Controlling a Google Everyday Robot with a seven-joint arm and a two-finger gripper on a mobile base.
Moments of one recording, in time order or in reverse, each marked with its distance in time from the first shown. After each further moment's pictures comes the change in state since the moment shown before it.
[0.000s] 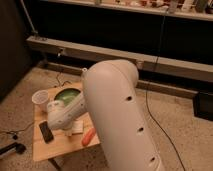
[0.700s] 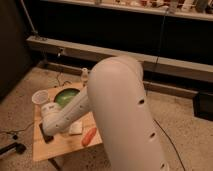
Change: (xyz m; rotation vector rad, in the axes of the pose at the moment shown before) arm -0.011 0.013 -0.042 0.031 -0.039 -0.016
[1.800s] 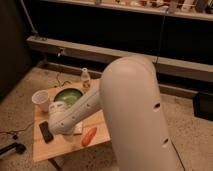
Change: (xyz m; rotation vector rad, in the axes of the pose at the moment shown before) arm 0.023 0.021 -0.015 -0.078 -0.012 -0.053
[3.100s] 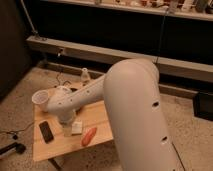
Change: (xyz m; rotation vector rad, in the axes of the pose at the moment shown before) arm 0.007 -0.021 -0.004 -0.199 0.030 0.075
